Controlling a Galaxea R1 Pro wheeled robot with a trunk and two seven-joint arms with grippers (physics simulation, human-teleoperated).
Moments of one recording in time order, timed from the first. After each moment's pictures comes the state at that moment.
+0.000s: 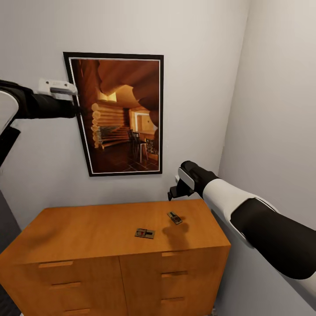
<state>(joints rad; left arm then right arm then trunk) -1.47 0.56 -0.58 -1.59 1.42 1.05 1.05 -1.40 0.17 0.72 -0.19 -0.66 1.04 -0.07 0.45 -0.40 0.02</state>
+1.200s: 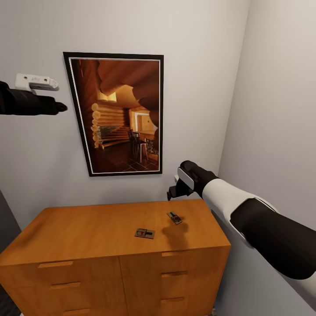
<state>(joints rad) -1.49 0.66 -0.57 -1.59 1.51 1.05 1.07 -1.40 0.17 0.72 -0.20 -0.66 1.04 -0.07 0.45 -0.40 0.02</state>
